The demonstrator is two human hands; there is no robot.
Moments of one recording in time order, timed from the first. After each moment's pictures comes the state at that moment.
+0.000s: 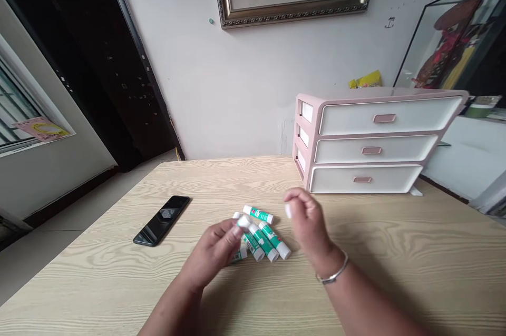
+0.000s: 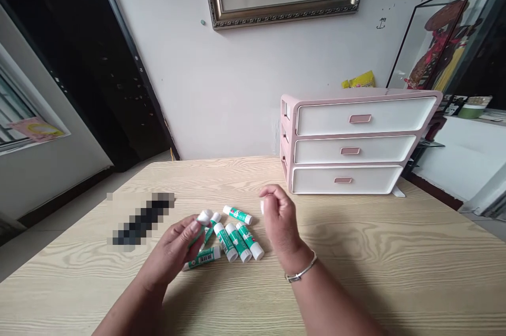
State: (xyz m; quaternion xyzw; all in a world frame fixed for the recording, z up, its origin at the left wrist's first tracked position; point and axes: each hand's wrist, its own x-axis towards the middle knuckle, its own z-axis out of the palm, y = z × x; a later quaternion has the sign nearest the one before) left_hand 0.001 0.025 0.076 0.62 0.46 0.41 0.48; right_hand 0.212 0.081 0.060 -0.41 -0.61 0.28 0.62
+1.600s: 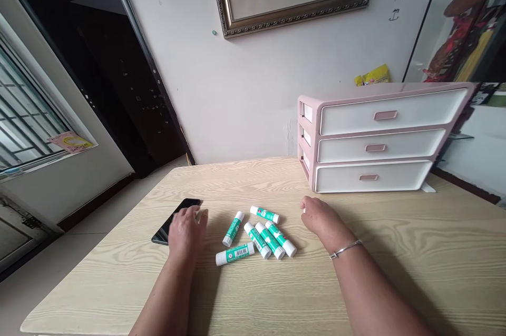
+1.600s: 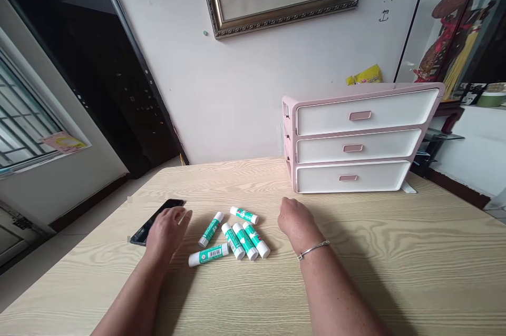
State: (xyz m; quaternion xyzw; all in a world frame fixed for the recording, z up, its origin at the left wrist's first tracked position) left_hand -0.097 0.076 0.035 0.56 0.79 0.22 -0.08; right_hand 0.262 0.118 0.050 -0.69 -0.71 0.11 0.12
